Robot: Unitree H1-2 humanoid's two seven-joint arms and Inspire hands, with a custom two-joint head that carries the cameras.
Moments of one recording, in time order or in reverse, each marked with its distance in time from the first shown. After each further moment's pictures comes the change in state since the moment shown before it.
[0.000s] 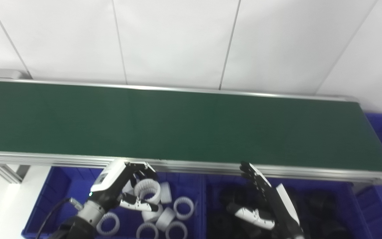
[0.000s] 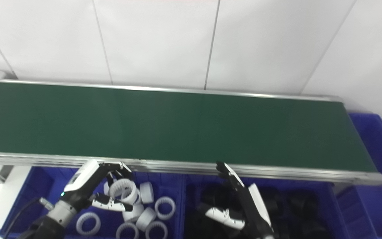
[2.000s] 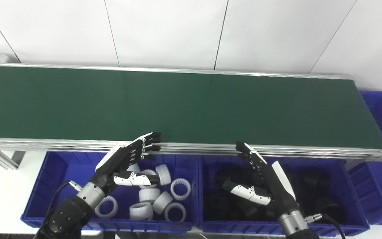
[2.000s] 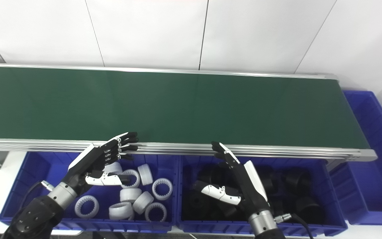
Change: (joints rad) left arm -0.022 -0.053 0.104 0.075 -0.573 0.037 -0.265; right arm -0.004 -0.004 0.005 -0.050 -0.021 0.105 0.034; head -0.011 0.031
